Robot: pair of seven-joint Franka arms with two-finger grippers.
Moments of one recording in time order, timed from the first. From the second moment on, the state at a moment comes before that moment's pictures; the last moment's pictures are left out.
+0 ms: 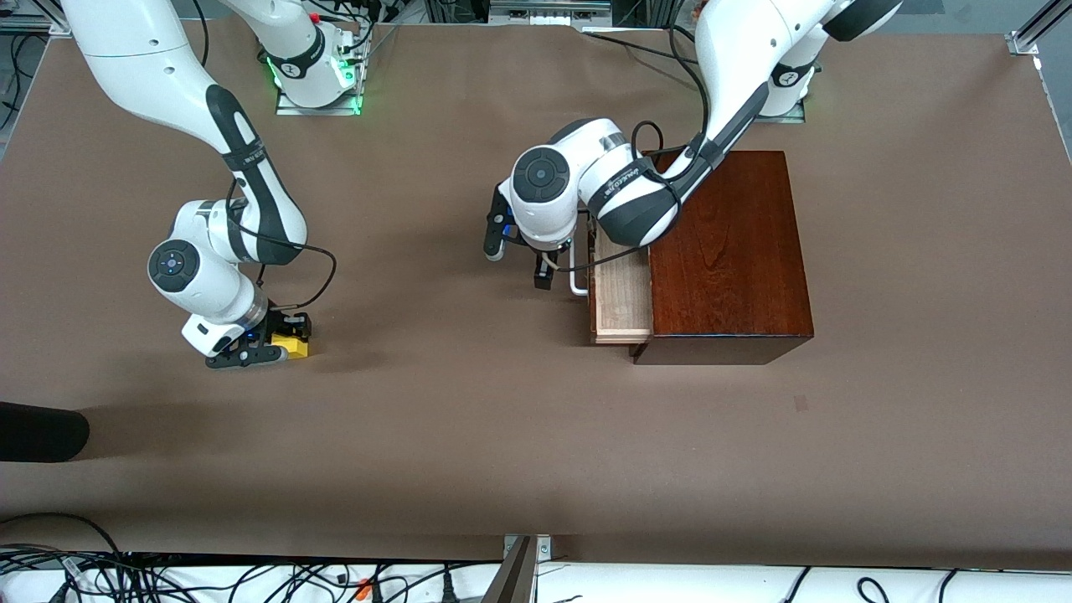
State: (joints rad) left arm -0.40 0.74 -0.49 -1.43 0.27 1.94 0.79; right arm 0.17 0.54 -0.10 -1.97 0.06 2.58 -0.14
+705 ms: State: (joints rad) left arm -0.36 0.73 -0.44 -1.42 0.27 1.74 0.79; right arm 0.16 0.11 -0.10 -1.88 0.06 2.05 -0.15
